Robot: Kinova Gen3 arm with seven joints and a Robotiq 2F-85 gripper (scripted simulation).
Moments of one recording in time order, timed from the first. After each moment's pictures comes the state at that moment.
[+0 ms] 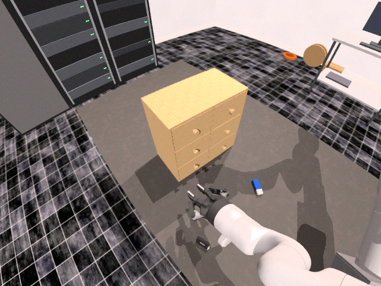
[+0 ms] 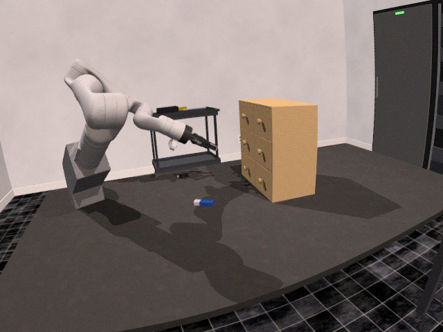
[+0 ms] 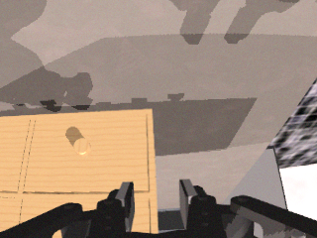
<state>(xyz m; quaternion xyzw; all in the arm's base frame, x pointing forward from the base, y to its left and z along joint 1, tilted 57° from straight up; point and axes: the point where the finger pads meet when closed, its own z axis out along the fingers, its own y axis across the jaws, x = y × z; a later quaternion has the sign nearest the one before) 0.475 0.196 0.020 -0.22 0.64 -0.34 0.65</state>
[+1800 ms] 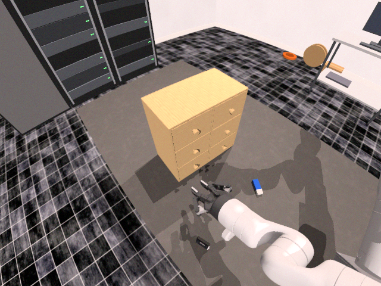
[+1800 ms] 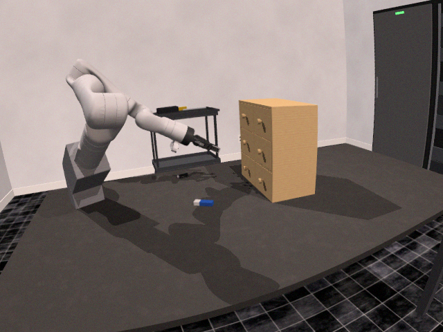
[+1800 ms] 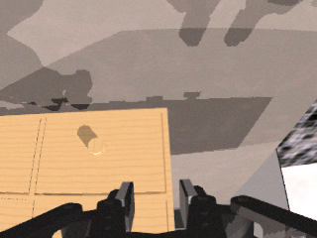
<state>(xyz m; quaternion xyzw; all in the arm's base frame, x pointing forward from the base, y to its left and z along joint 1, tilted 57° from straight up) 0.479 0.182 0.034 -0.22 0.64 -0.34 0.66</state>
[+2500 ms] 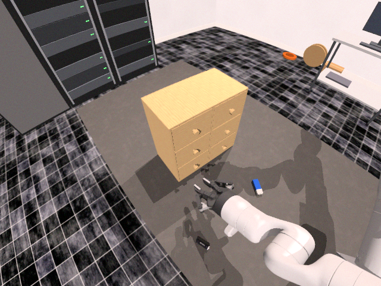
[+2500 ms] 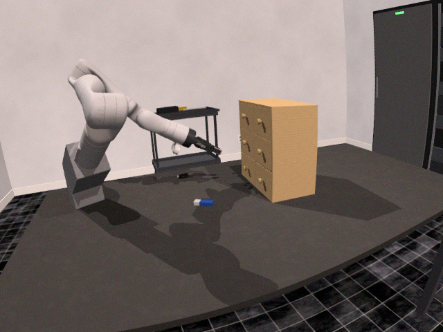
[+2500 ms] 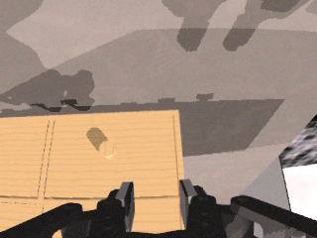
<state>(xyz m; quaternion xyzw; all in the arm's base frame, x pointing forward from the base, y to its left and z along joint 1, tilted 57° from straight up) 0.482 0.170 0.042 -0.22 0.64 -0.34 0.65</state>
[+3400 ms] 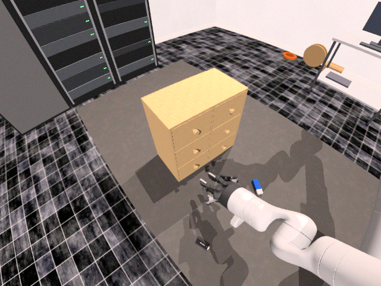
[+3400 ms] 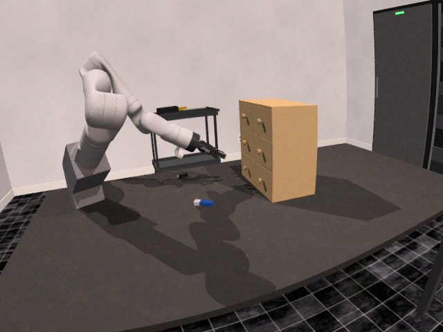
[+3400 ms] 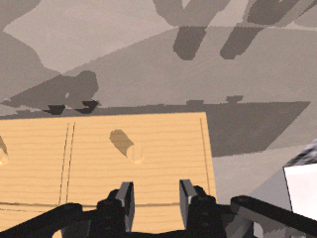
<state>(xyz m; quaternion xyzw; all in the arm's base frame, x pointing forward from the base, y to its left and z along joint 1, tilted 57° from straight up) 0.490 0.144 0.063 -0.23 0.64 -0.34 0.66</state>
